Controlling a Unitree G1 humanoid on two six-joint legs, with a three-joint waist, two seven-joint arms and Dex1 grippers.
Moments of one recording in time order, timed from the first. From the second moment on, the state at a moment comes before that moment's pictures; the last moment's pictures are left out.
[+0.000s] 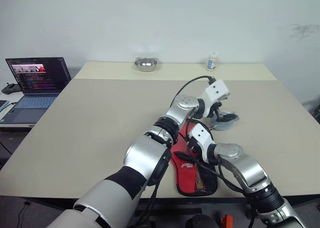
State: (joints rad) left arm -1.34 -0.08 -0.06 1.33 0.11 -0.16 -0.81; right arm -0.37 -0.34 0.32 -0.17 0.12 0.74 0.59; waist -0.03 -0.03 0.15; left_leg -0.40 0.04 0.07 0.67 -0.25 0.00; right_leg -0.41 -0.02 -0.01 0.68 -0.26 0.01
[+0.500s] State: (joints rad) left arm -1.11 0.23 0.04 1.14 -0.03 -0.01 -1.16; right arm -0.23 -0.49 0.20 -0.56 0.26 1.01 0.61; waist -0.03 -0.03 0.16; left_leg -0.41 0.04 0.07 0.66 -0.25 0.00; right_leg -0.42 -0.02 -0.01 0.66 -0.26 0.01
